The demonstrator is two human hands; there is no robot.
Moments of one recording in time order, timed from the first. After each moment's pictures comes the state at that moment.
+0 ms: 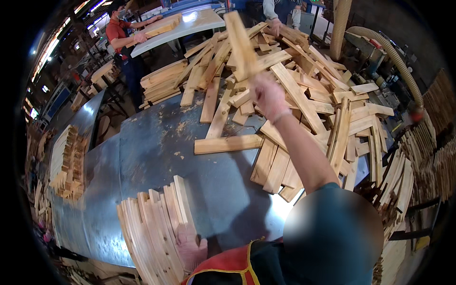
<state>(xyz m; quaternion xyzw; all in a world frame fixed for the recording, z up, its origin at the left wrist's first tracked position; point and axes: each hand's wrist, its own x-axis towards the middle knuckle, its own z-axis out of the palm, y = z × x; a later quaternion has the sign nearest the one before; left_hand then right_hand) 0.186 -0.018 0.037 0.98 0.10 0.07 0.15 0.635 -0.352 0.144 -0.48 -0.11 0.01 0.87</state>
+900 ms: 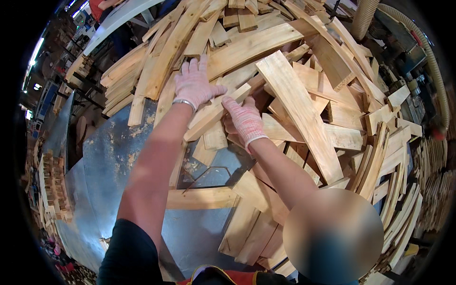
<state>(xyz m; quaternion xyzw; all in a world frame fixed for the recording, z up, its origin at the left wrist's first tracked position) 0.926 -0.250 0.015 1.00 -0.04 0.03 0.02 0.837 -0.398 -0.041 -0.56 0.20 0.14 0.79</state>
